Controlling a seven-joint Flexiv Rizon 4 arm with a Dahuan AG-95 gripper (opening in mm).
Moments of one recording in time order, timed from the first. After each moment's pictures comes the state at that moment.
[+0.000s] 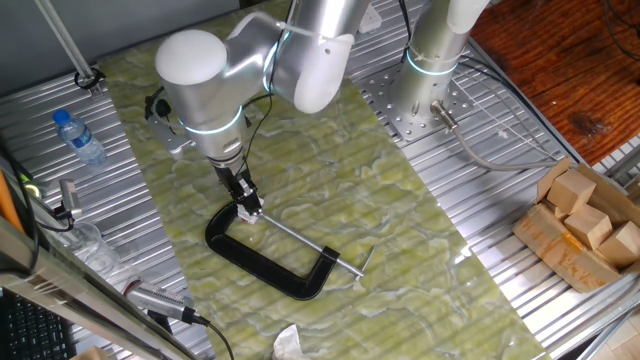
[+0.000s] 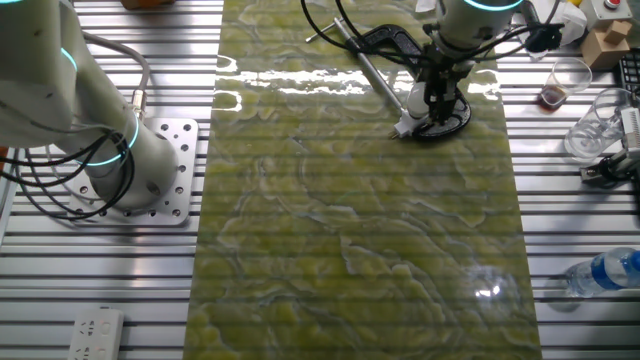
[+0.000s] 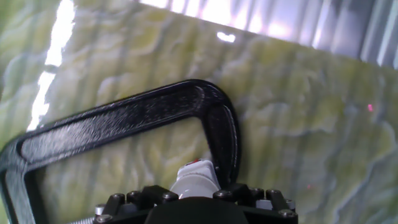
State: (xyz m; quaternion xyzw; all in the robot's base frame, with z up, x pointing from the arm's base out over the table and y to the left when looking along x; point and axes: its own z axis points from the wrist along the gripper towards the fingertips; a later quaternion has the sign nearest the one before) arm 0.555 0.104 0.080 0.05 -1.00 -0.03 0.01
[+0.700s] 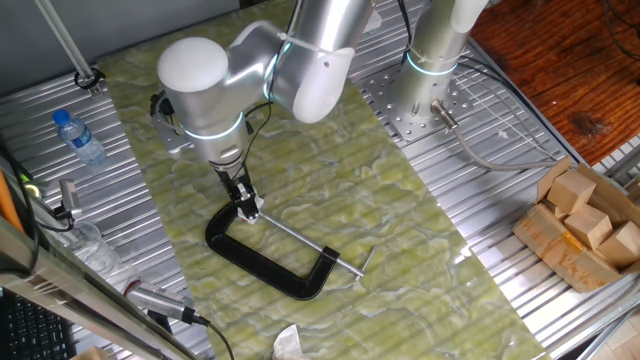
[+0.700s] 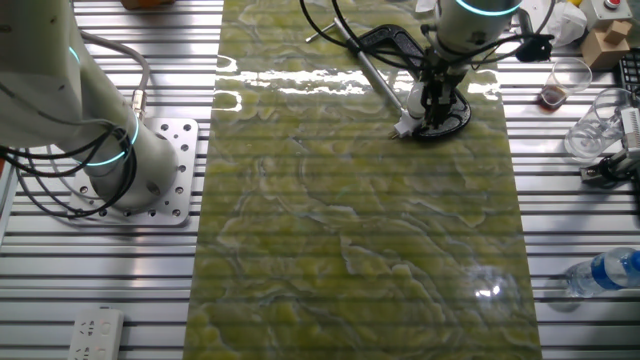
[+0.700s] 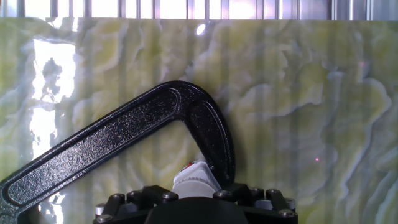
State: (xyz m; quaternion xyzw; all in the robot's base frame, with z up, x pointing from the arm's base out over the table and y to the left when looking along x) arm 0.555 0.103 0.074 0.02 -1.00 -0.02 0.01
